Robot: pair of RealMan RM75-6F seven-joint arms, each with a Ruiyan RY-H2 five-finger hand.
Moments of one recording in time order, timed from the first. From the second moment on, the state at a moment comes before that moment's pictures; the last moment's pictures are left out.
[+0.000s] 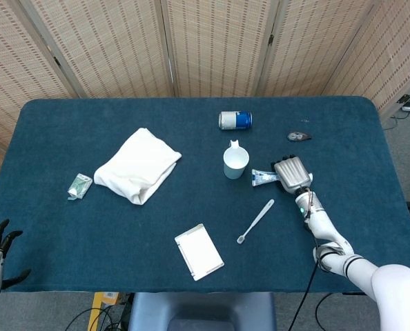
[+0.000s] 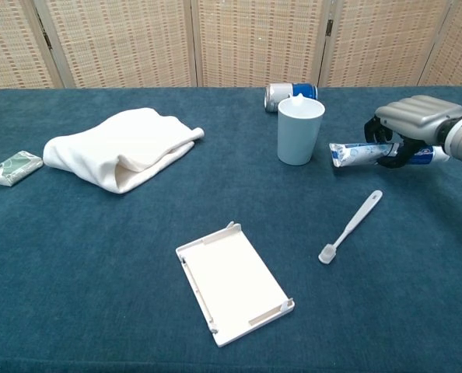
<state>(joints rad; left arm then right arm) 0.01 -1.14 -0.02 -1.66 1.44 1.54 0.19 0.76 -1.70 0.15 -0.78 -1.29 0.83 -0.14</state>
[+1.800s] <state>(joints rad) 0.01 -1.11 -0.01 -1.71 1.43 1.52 0.22 0.95 -1.84 0.47 -0.77 -1.19 0.85 0.87</state>
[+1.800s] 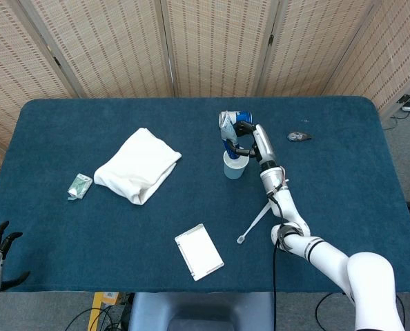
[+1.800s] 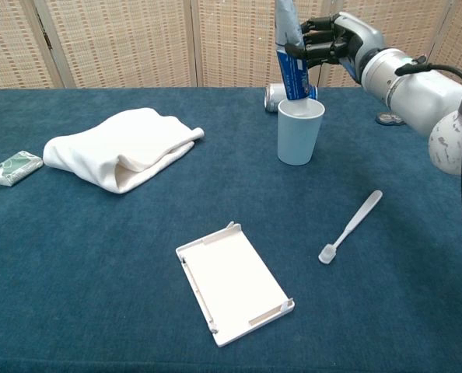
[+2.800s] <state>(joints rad) 0.00 -1.11 0.00 -1.71 1.41 1.49 0.21 0.98 -1.99 0.39 -0.45 -1.28 0.87 1.05</state>
